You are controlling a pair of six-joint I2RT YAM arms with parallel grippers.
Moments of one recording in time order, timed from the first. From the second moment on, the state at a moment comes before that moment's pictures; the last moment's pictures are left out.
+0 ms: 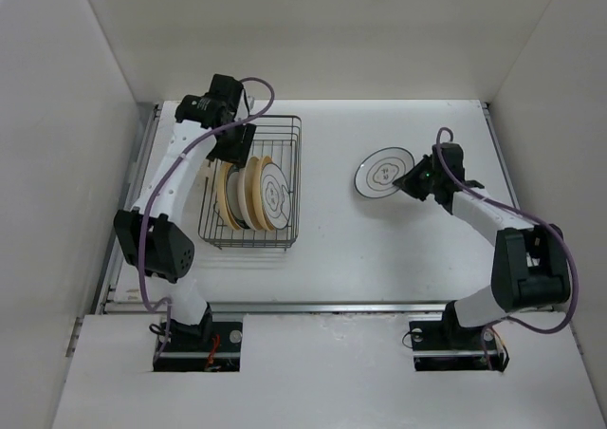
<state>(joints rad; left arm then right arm) -0.27 1.73 1.85 -1.24 -0.14 0.02 0.11 1.47 0.88 -0.10 -0.17 0.87</state>
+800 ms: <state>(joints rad) -0.31 1.81 1.83 -1.20 -0.40 0.04 0.00 1.68 0.84 -0.02 -0.24 0.86</state>
